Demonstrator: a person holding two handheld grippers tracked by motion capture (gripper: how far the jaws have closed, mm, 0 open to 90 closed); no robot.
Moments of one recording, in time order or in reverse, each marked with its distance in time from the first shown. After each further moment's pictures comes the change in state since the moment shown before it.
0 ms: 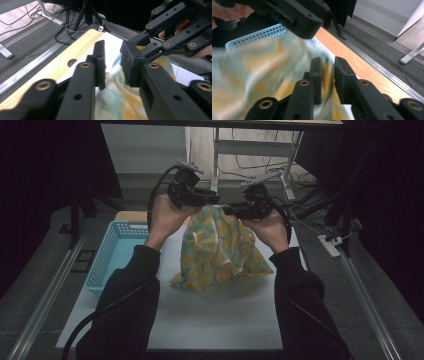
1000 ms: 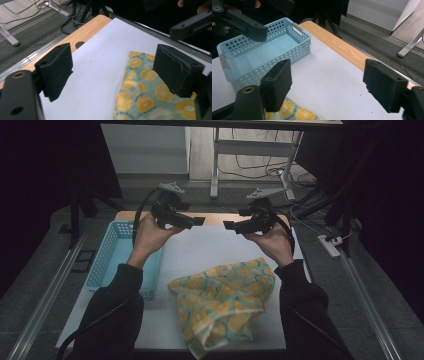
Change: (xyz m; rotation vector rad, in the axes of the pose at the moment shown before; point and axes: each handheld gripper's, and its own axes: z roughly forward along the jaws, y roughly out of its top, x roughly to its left) left arm 0.017 -0.070 -0.008 0.020 0.046 -0.041; right arm 0.000 -0.038 0.003 -0.027 -0.042 0.075
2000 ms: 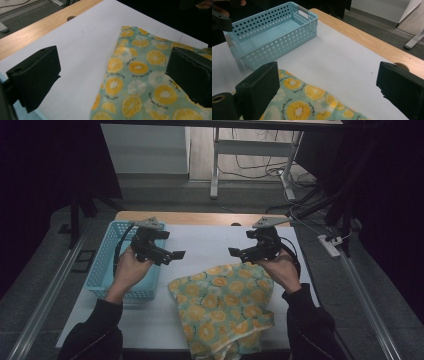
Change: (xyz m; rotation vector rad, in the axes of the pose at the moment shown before) left arm -0.014 -0.096 -0.022 0.010 -0.048 -0.036; right arm 0.016 -0.068 -0.008 0.008 0.023 0.022
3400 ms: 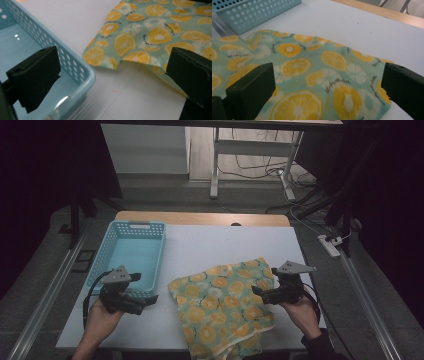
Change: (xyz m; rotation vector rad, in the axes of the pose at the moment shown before) left arm -0.048 -0.126 -0.048 -0.004 0.102 -0.056; right arm 0.013 -0.123 -0.045 0.019 -0.133 0.065
